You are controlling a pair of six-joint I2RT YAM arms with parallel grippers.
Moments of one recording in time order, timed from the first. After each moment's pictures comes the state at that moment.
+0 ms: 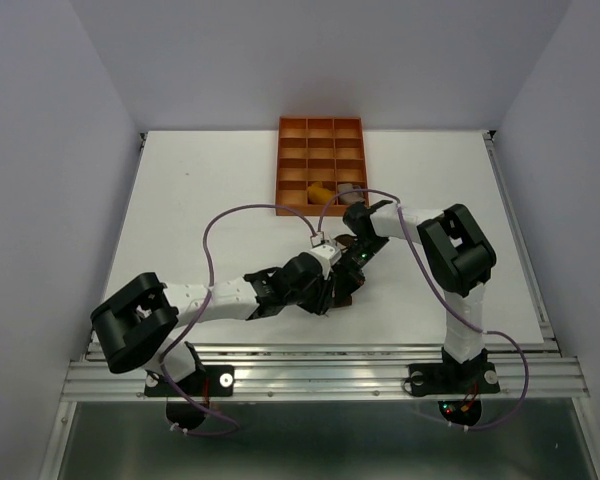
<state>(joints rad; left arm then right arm) -1.04 1.44 0.69 0.02 -0.01 -0.48 0.53 2.04 1.28 -0.96 -1.00 -0.87</state>
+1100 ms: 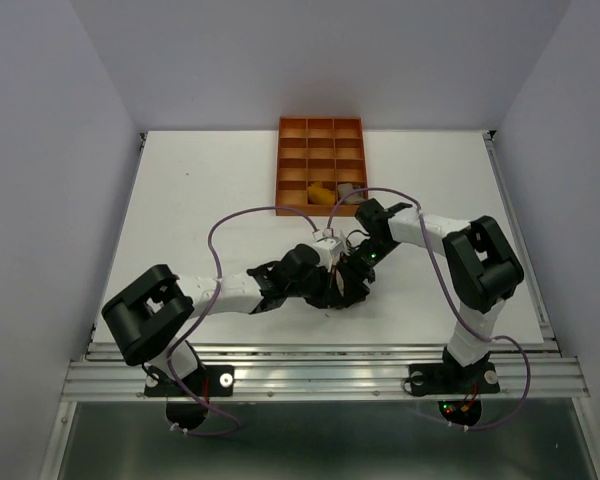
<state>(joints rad) -0.96 1.53 0.69 0.19 0.23 -0.62 0.49 1.85 1.15 -0.86 -0.89 -0.68</state>
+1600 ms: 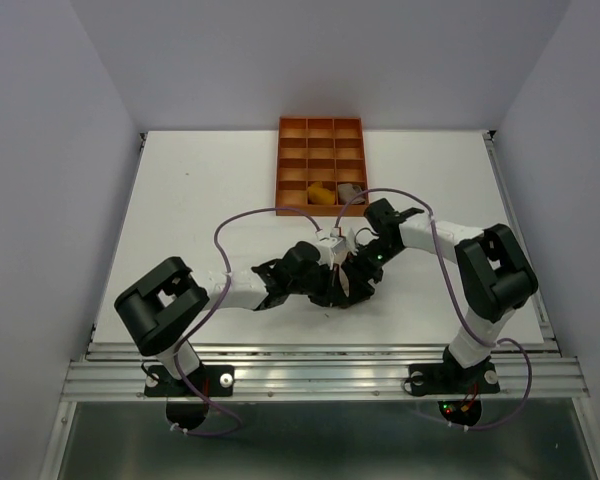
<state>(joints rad) -0.93 1.61 0.69 0.30 0.34 -0.65 0.46 1.75 1.05 -0.73 -0.77 -0.58</state>
